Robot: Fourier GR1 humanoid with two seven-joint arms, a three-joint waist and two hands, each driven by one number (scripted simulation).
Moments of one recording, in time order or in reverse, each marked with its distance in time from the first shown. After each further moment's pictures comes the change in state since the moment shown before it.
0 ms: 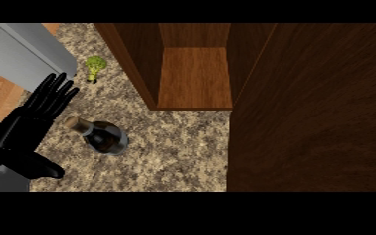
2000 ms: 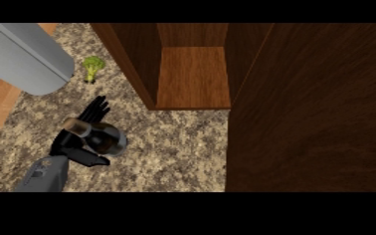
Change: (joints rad) left arm -0.277 0.027 -0.103 0.993 -0.499 0.049 -0.704; right arm -0.023 0.002 -0.038 0.004 -0.002 0.032 0.010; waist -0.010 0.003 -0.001
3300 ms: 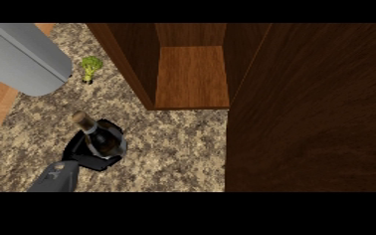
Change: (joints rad) left arm -0.062 -0.030 -0.022 0.229 0.009 -0.034 -0.104; right arm 0.006 0.007 0.001 0.027 0.024 0.019 -0.043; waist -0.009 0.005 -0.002
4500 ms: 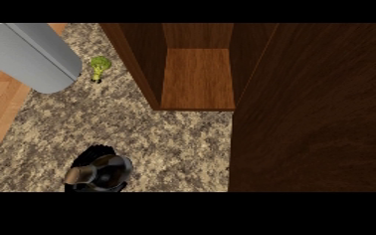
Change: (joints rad) left arm 0.321 -0.144 0.041 -0.342 0.146 0.203 -0.146; right arm -0.005 -0.005 -0.025 0.004 0.013 -0.017 0.022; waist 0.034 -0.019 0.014
